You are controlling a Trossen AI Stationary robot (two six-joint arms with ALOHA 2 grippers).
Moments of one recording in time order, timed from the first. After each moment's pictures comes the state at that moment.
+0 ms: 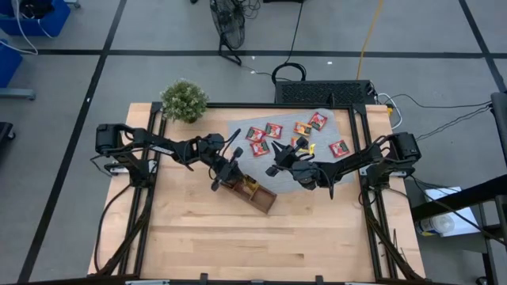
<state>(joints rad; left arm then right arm) 0.22 1.62 0.60 0.53 0.65 0.77 0.11 1.68 0.70 0.81 1.02 -0.25</state>
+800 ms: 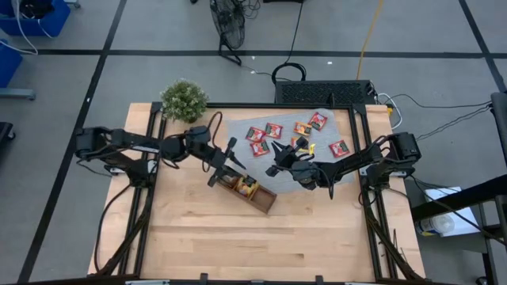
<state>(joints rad) 0.22 1.41 0.60 0.59 0.65 0.47 0.11 1.68 0.70 0.79 1.02 -0.25</state>
